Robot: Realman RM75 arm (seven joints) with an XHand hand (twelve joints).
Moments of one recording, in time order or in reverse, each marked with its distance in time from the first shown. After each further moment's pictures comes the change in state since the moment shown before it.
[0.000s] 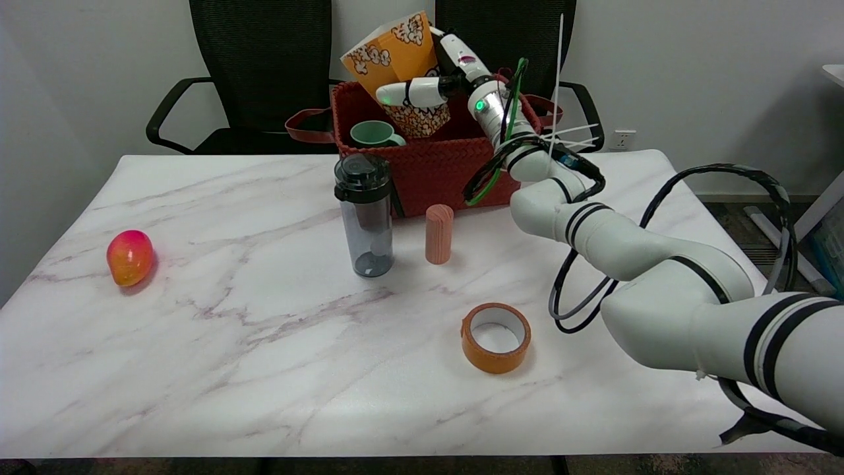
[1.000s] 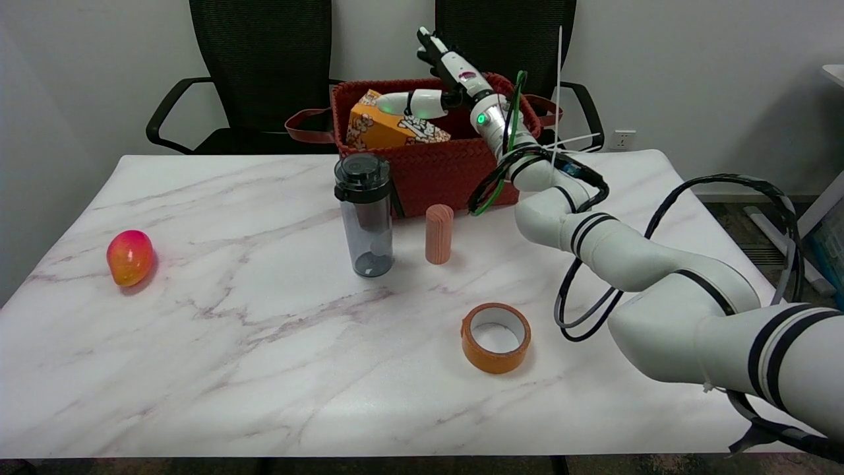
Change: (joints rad) arm -0.054 0.021 -0.007 0.068 0.000 -0.065 -0.025
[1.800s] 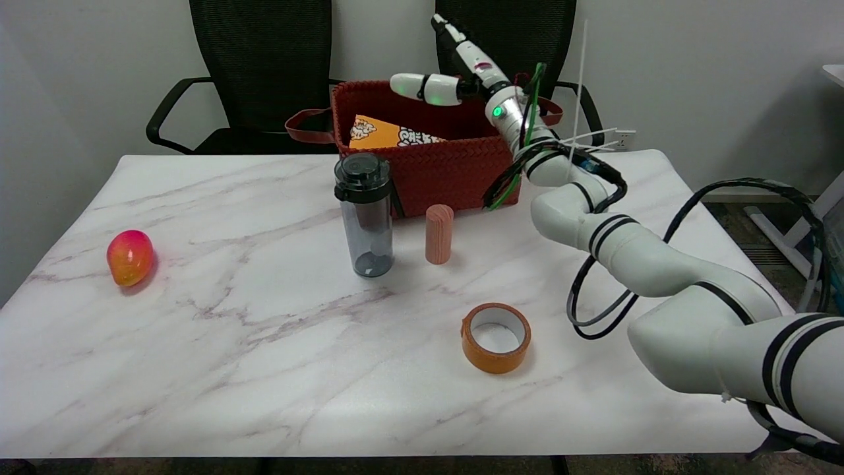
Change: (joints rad) arm -0.060 0.069 0.005 0.156 0.033 -0.050 0.000
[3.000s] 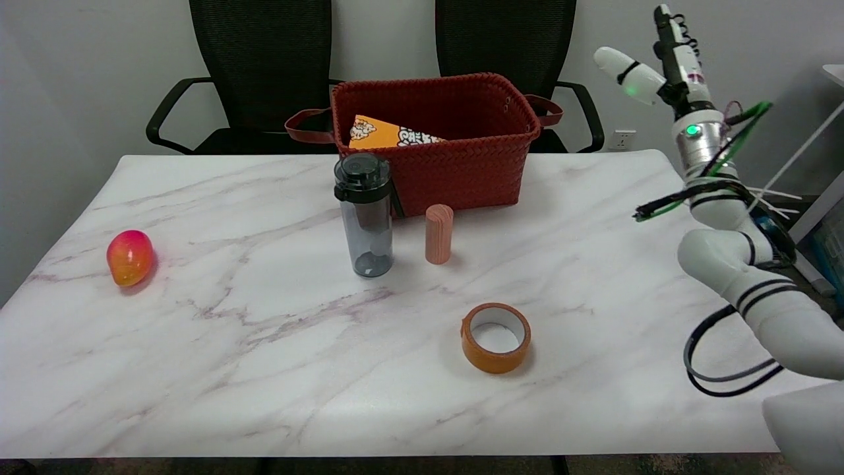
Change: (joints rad) arm -0.471 0.338 0.394 0.373 0.337 0.066 0.000
